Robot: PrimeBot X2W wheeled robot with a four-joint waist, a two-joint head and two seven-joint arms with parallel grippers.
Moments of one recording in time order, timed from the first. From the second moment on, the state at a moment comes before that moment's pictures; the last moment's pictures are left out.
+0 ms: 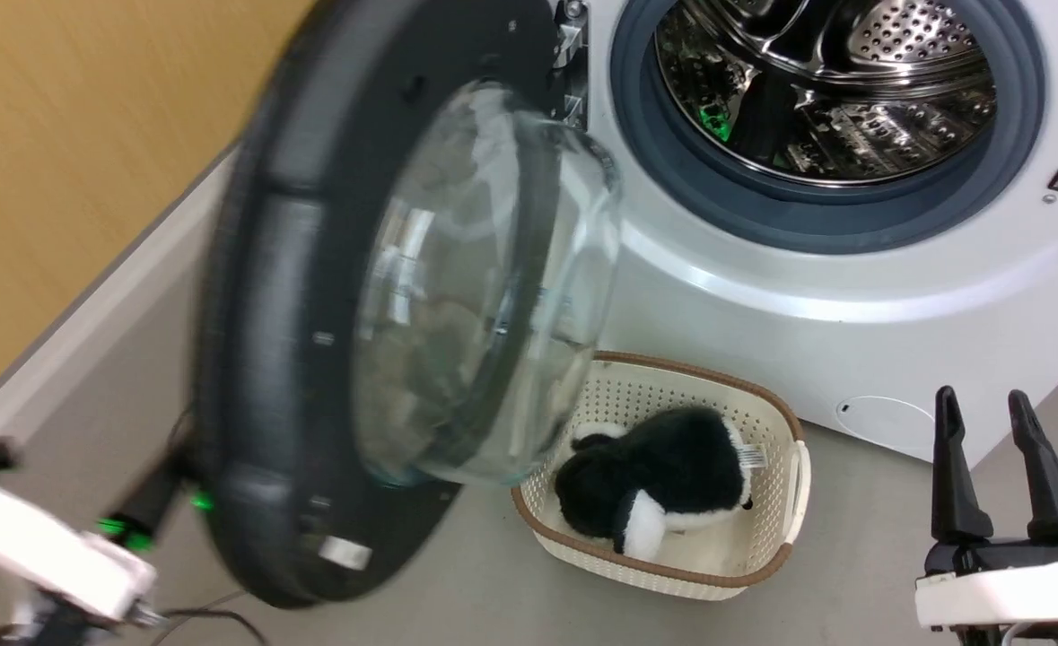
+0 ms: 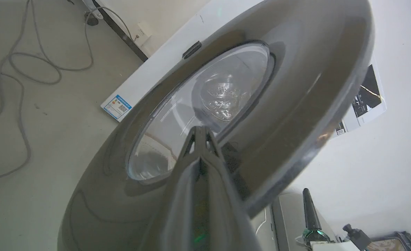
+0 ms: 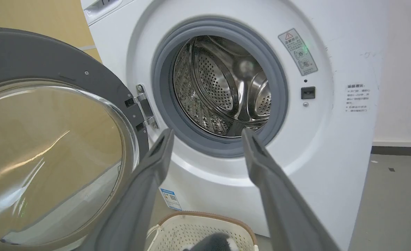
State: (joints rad) left arm -0.04 0.20 0.31 -0.20 -1.21 -0.11 0.66; right arm 0.01 -0.05 -0.12 -0.04 0.27 0.13 -0.22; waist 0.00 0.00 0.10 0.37
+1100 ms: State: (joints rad) left arm -0.30 0.25 -0.54 -0.13 -1.22 -0.13 0.25; right arm -0.06 -0.05 -0.12 -0.07 0.28 0.13 -0.26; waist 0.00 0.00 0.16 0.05
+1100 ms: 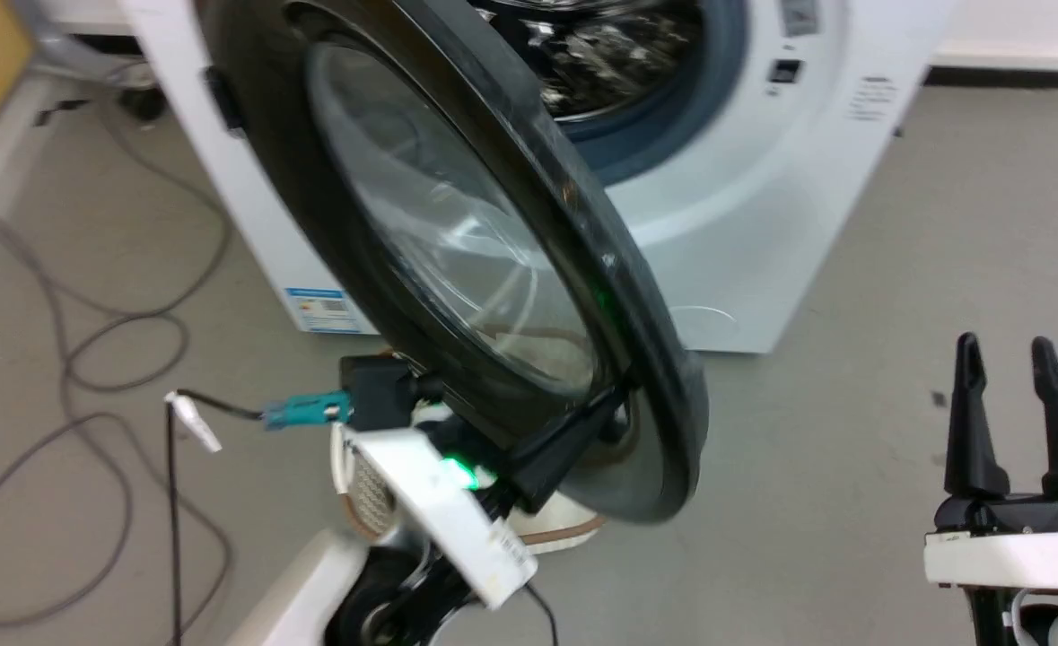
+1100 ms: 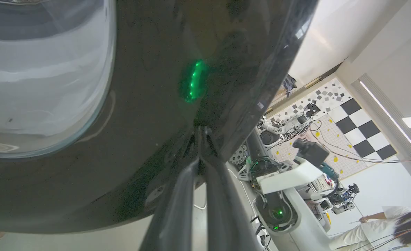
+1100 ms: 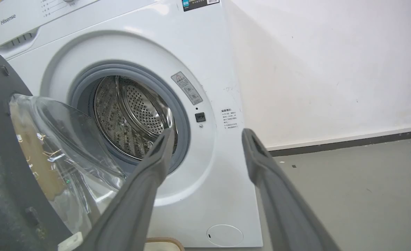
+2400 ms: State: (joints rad) left arm -0.35 0.39 -0.33 0.00 -0.41 0.32 -0.26; right arm -0.14 -0.05 -0.12 -0.19 0.24 0.13 -0.26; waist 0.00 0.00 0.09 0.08
